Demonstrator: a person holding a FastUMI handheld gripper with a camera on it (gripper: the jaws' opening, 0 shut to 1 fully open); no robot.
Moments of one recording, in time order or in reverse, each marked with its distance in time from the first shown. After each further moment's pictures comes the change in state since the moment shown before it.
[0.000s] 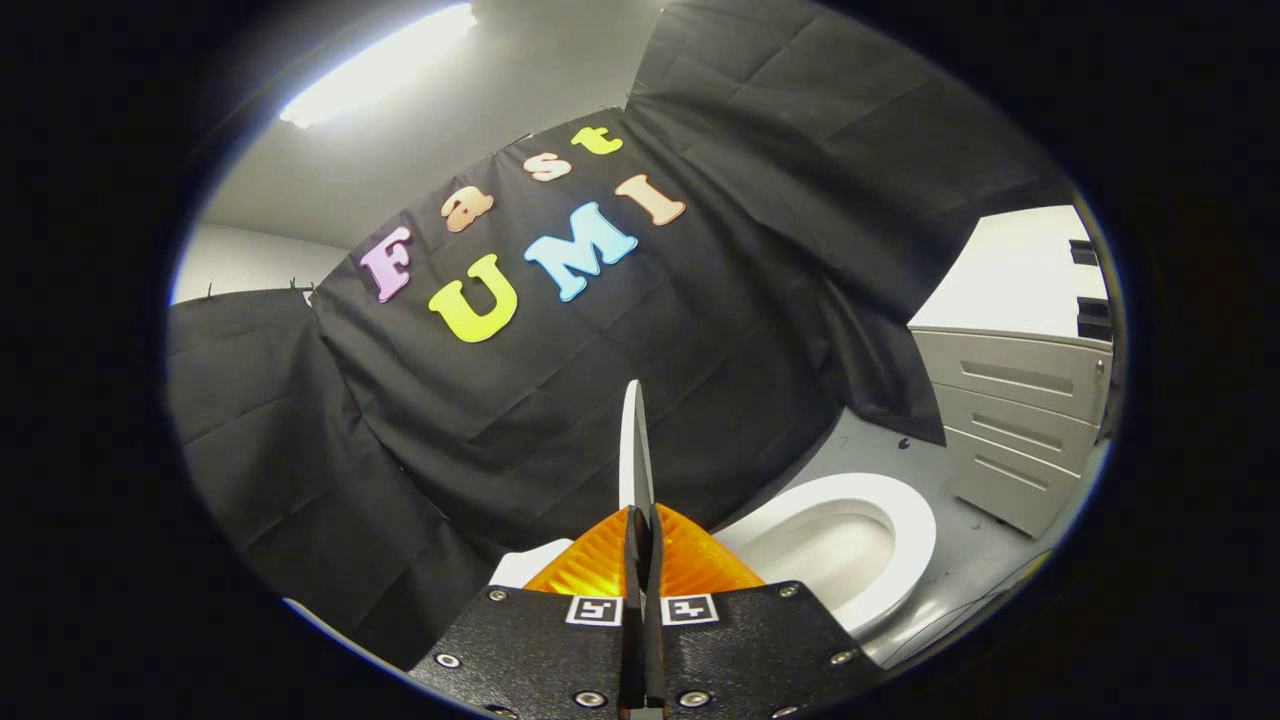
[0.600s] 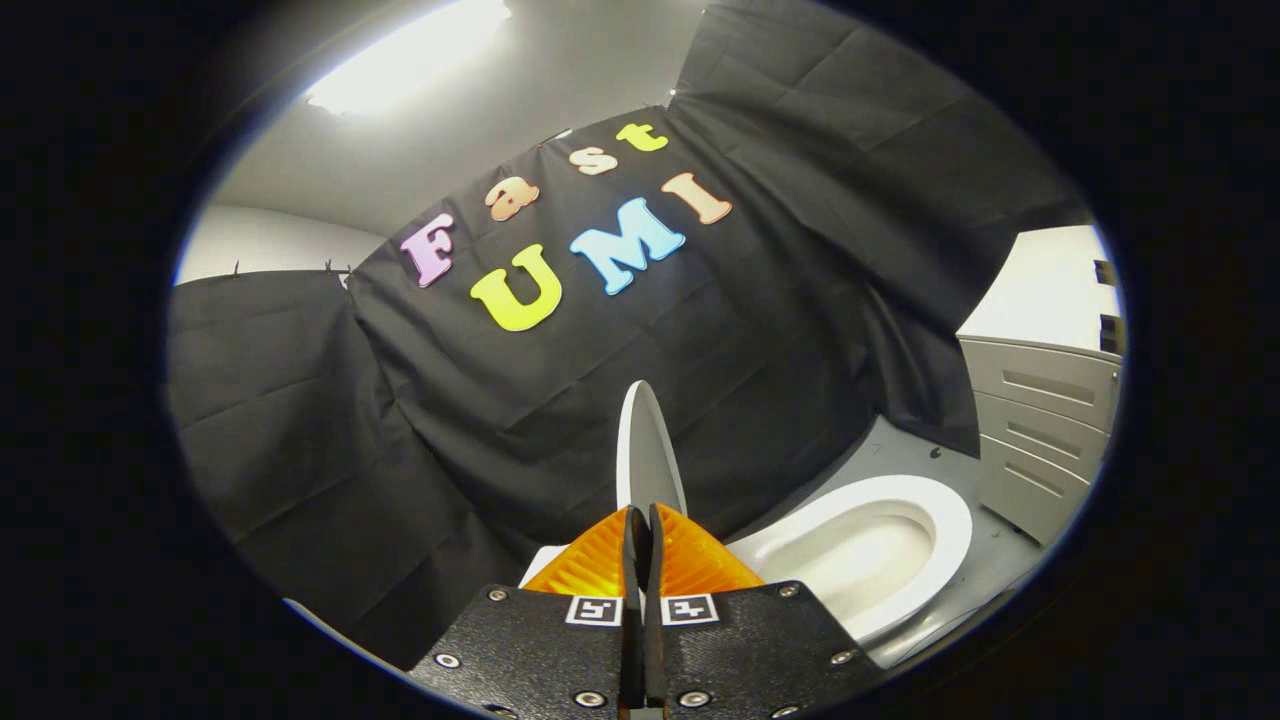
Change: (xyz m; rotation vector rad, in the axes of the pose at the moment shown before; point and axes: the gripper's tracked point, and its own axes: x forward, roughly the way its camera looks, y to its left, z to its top) arm -0.001 0.063 -0.009 -0.056 0.004 0.090
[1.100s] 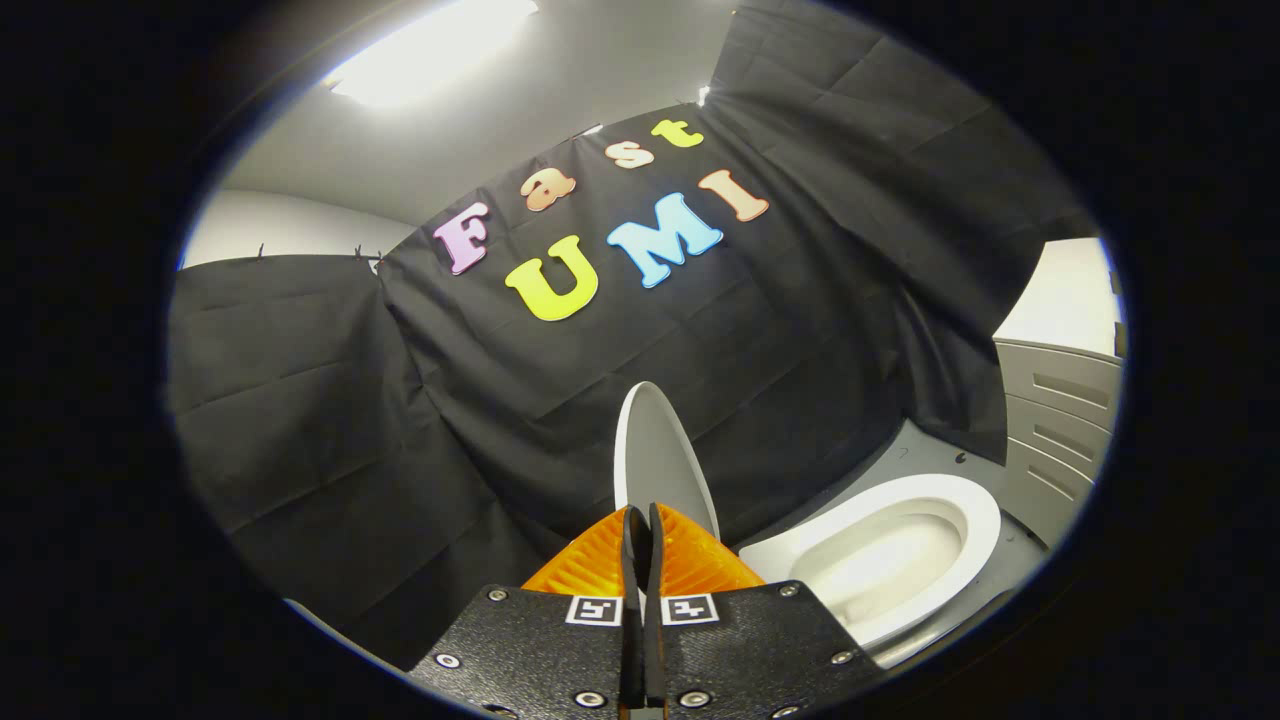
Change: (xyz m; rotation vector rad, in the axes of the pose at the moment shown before) arm 0.003 0.051 -0.014 -0.063 0.013 0.064
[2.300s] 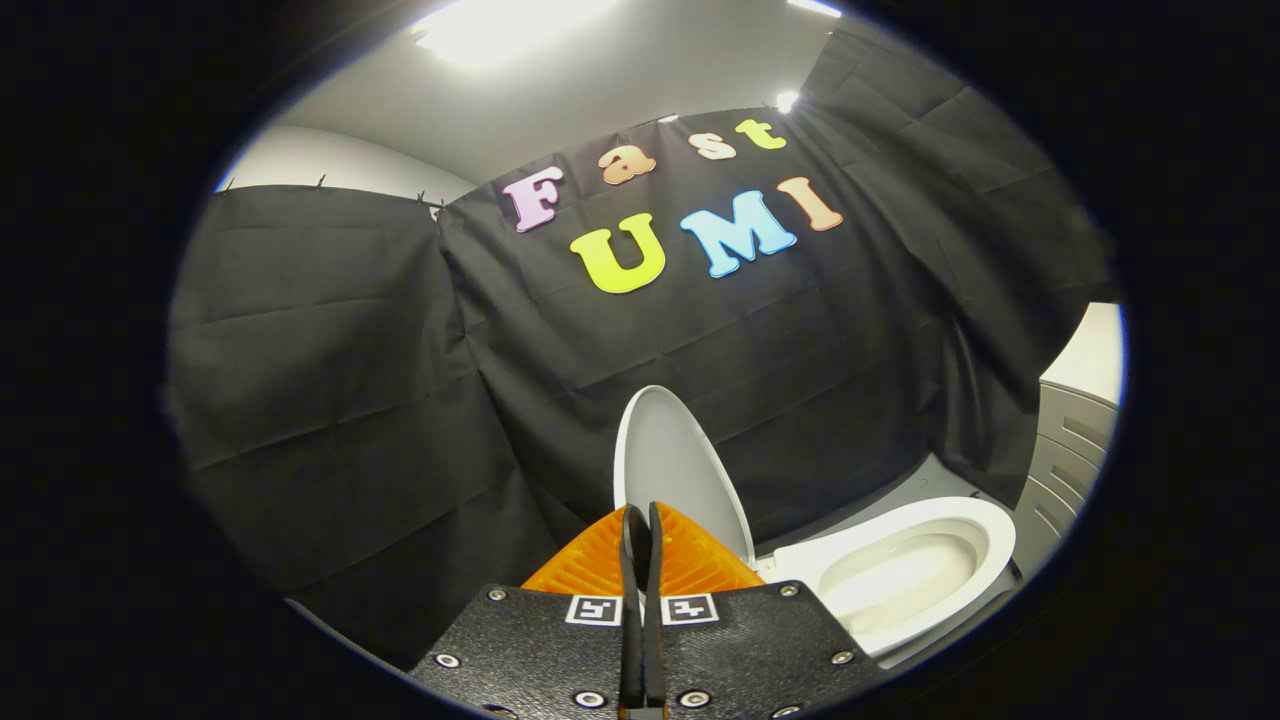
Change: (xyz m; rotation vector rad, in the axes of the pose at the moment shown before) arm 0.009 0.086 -0.039 -0.165 0.030 0.064
